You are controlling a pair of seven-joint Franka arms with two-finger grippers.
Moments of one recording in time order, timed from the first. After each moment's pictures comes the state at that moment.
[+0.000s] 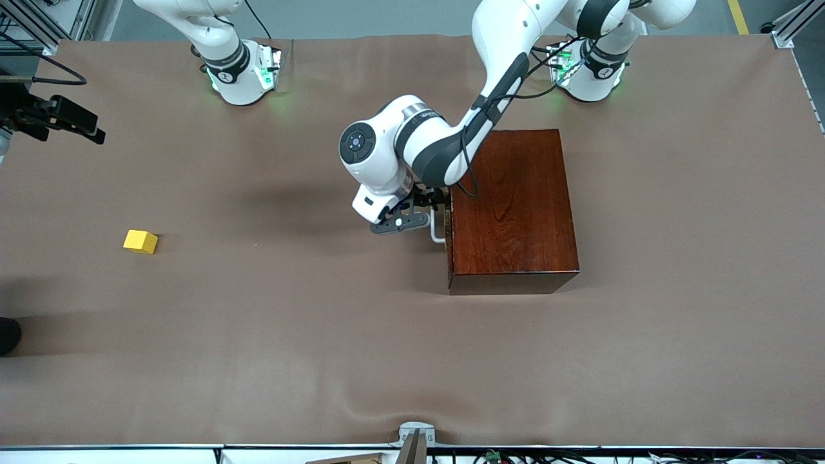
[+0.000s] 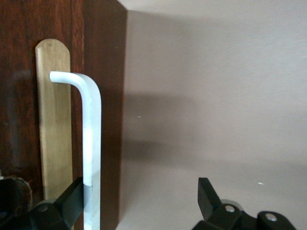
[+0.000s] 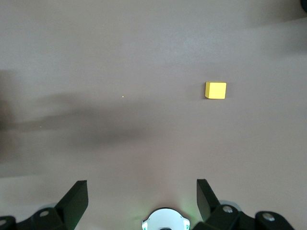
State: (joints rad) left arm -0.95 0.87 0.08 -1.07 0.05 1.74 -0.98; right arm -0.07 -0.06 0.05 -1.54 0.03 1.37 0.07
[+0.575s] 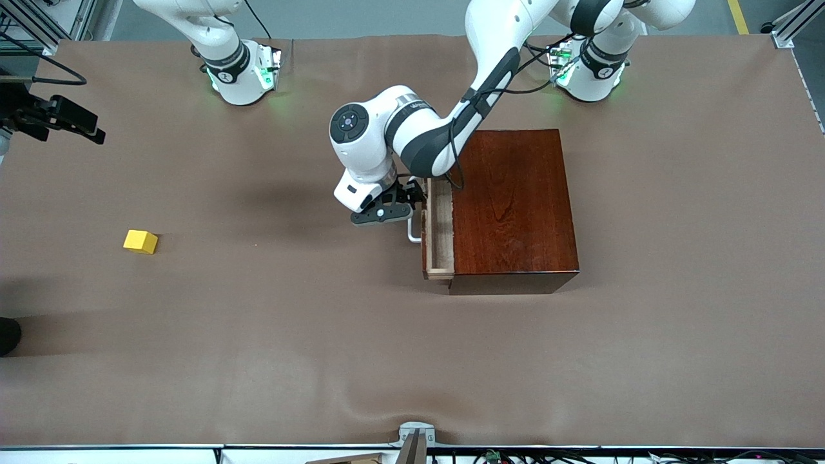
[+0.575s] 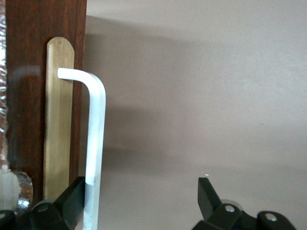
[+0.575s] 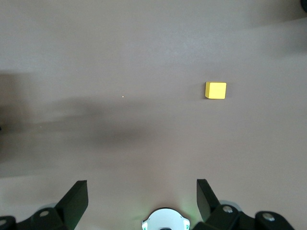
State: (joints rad) left arm -0.98 0.87 0.07 -1.07 0.03 1.86 -1.04; right arm -0.07 -0.06 0.05 -1.54 0.03 1.37 0.07
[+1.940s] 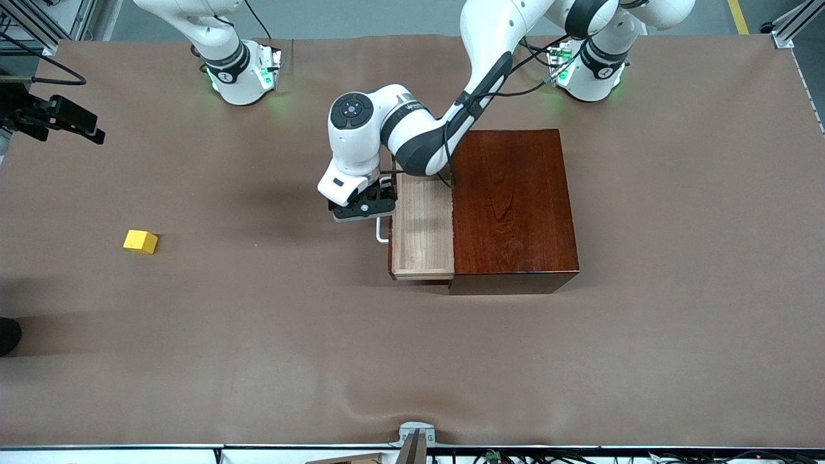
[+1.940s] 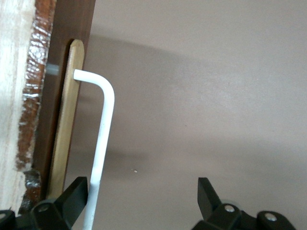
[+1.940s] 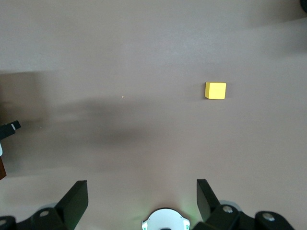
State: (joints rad) left arm -0.99 0.89 0.05 -1.07 -0.04 2.08 -1.12; right arm -0.07 -0.06 0.05 -1.54 0.03 1.37 0.07
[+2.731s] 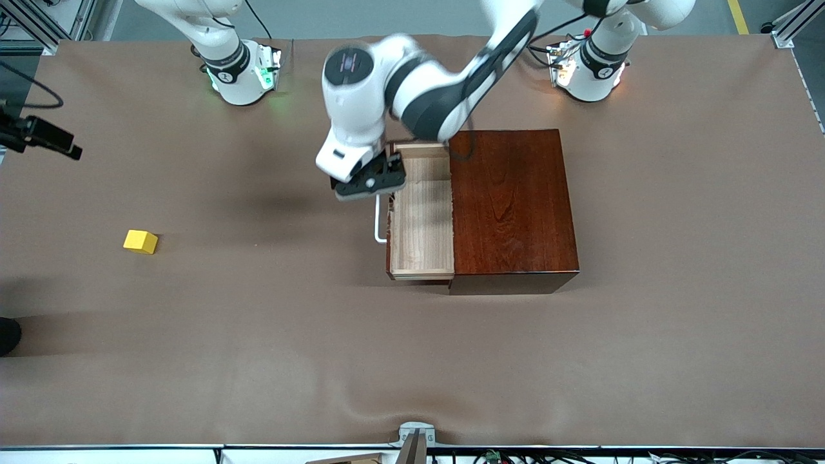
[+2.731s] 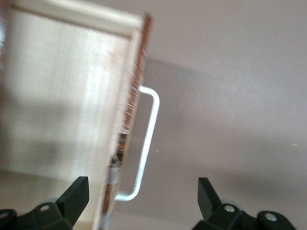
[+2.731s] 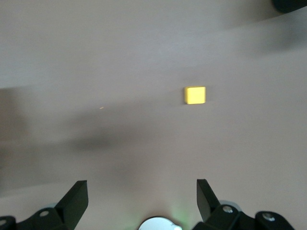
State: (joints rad) left arm -0.97 0.69 0.09 -1.00 -0.04 1.77 -1.13; right arm -0.15 0.00 0.05 -1.54 -0.04 1.43 0.06
